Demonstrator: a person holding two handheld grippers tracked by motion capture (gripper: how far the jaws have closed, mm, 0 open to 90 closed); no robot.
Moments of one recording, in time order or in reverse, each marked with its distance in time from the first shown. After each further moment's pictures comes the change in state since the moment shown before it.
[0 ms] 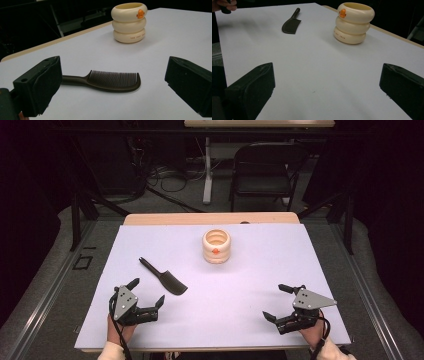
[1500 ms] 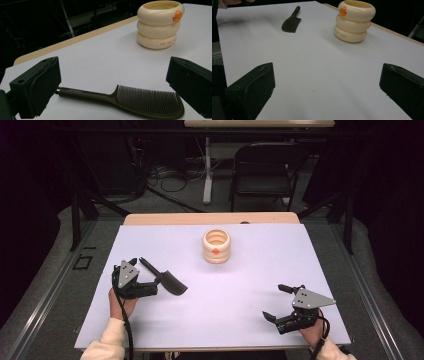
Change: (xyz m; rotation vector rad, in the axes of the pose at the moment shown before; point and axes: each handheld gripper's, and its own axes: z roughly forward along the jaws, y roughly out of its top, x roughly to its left) left arm 0.044 0.024 0.046 0.054 0.063 -0.007; right arm -0.001 -0.001 0.001 0.010 0.003 0.004
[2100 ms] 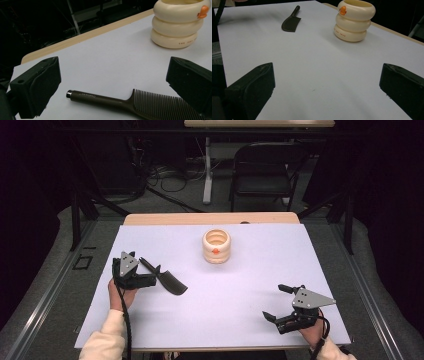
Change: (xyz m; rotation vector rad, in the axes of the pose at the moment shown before) left arm 0.019 0.007 0.020 0.046 0.043 0.002; right arm 0.000 0.000 0.000 0.002 0.002 0.003
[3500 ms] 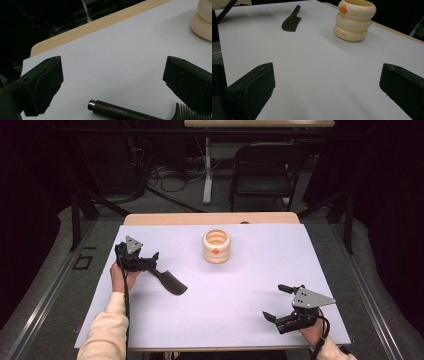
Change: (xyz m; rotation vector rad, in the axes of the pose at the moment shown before) left arm 0.034 0.012 0.054 0.153 0.066 -0.004; right arm -0.001 0.000 0.001 0.005 0.003 0.002
